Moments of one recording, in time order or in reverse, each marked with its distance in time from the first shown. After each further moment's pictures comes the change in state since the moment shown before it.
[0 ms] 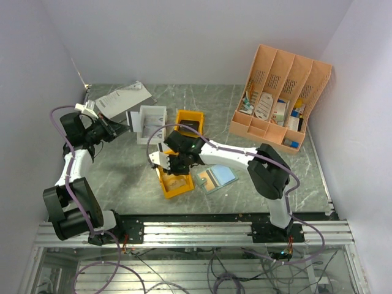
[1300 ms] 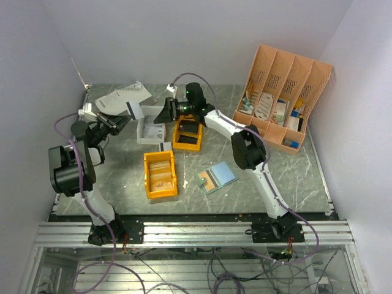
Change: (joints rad) left arm -0.040 0.463 -0.097 1.056 -0.021 -0.692; right arm -0.402 0.603 0.710 0.696 -0.666 1.321
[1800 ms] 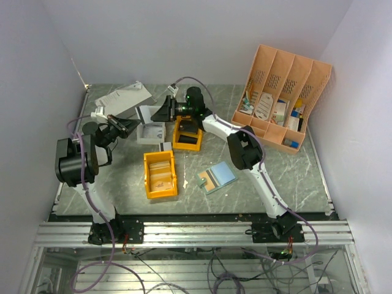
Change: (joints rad) left arm -0.083 0.109 0.000 0.041 -0.020 -0.003; right arm 0.006 0.052 -0.024 0.277 0.023 0.355
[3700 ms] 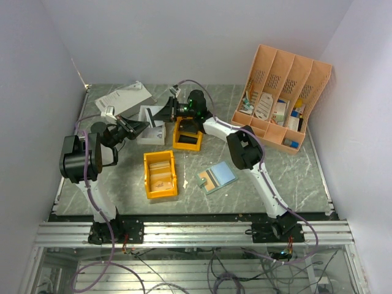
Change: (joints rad) left arm -0.084 0.022 -0.002 0.040 0.007 -0.008; right arm -0.004 -0.004 -0.059 0.174 -0.004 0.199
